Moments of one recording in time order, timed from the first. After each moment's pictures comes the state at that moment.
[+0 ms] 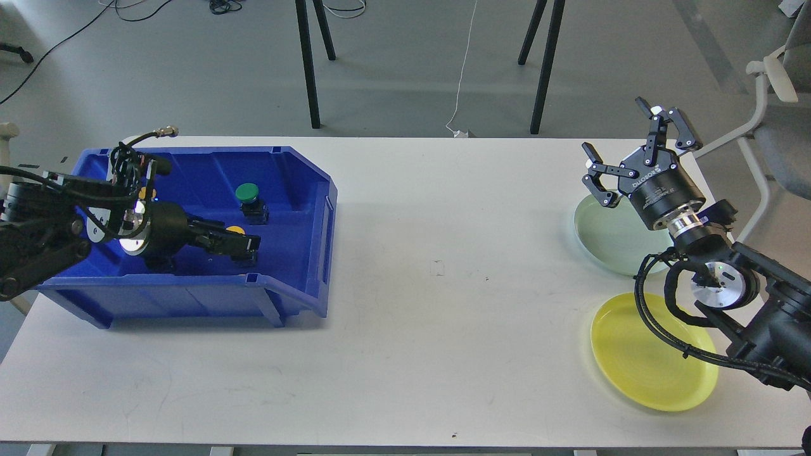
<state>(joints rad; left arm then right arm) -1.07 0.70 0.12 -0.89 1.46 -0.34 -0.49 0.64 -0.43 0.62 0.79 0.04 0.49 0.46</state>
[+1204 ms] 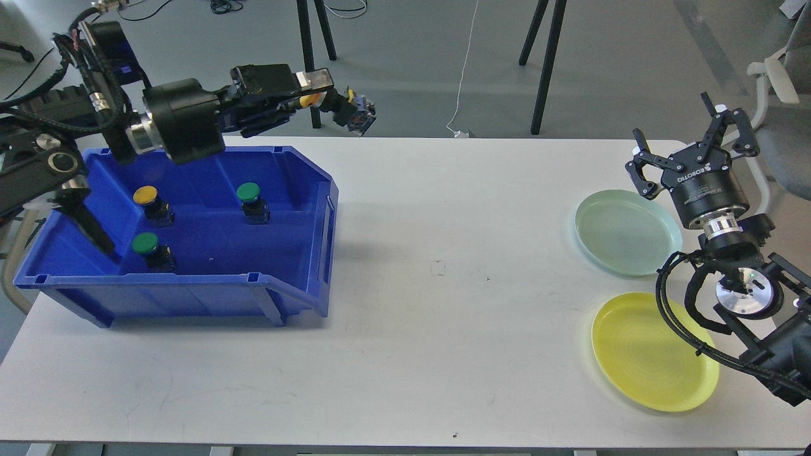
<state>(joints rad) -1.04 0.73 -0.32 -1.39 0.69 -0.35 -0.49 0.49 -0.45 0.88 0.89 0.02 0.49 0.47</state>
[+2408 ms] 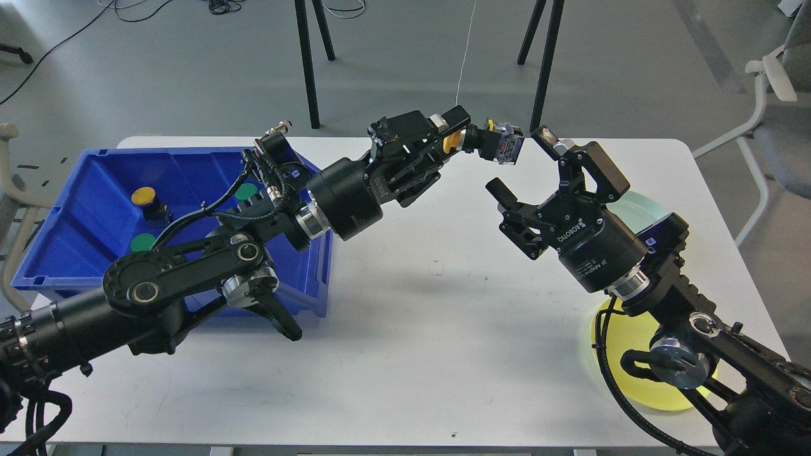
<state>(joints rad) -0.82 0.35 -0.37 -1.37 0.61 -0.13 -0.49 0.26 -0.42 0.88 1.55 -0.62 0.28 0.49</state>
